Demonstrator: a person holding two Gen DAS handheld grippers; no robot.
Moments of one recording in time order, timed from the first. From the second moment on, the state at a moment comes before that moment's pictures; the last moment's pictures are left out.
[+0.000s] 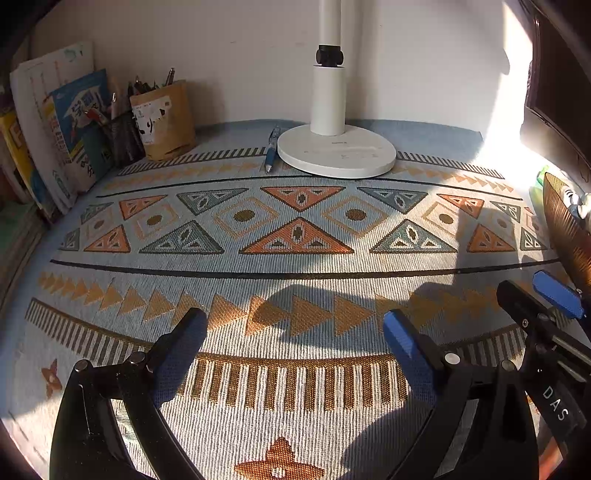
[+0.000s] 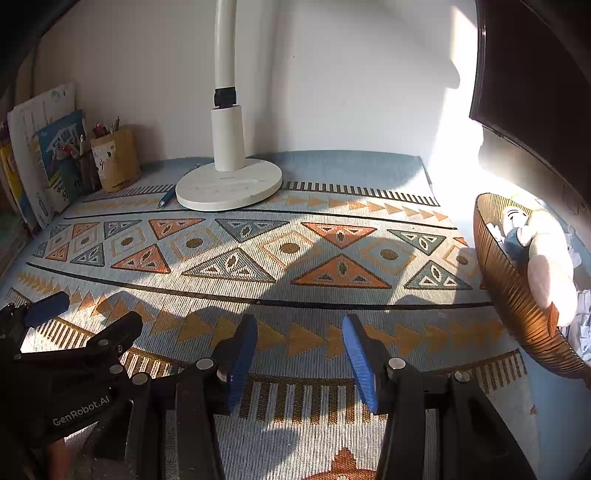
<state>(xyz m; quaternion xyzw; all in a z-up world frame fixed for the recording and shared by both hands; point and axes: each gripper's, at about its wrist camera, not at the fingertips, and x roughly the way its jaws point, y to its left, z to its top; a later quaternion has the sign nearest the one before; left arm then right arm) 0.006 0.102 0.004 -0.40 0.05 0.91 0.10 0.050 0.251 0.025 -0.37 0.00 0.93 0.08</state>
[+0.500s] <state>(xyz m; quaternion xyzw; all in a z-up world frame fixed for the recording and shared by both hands) 0.000 0.095 -0.009 -0.45 0.04 0.88 0.09 0.045 0.251 0.020 -0.39 0.00 0.92 0.07</state>
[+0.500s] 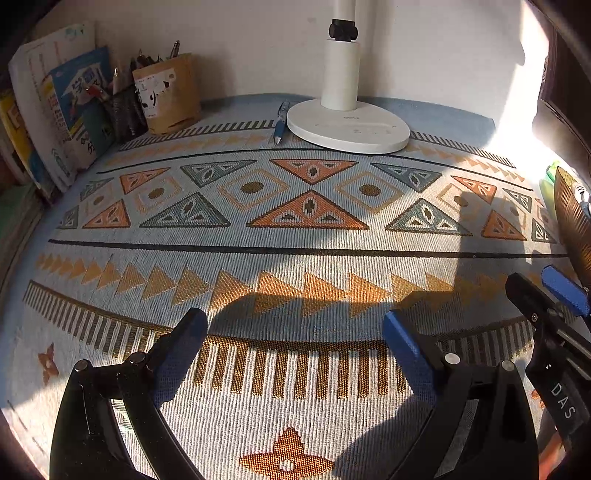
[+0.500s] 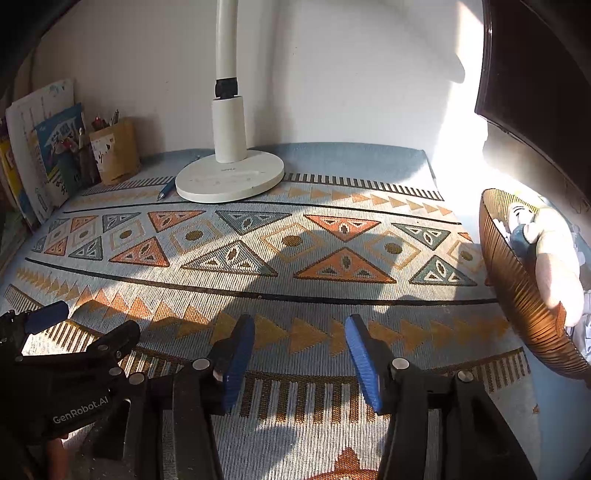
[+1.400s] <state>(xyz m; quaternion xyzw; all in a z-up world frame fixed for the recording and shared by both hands) 0.006 0.092 -0.009 -0.45 0.04 0.89 0.08 0.035 0.273 -0.003 -0.45 0.03 0.89 0.08</state>
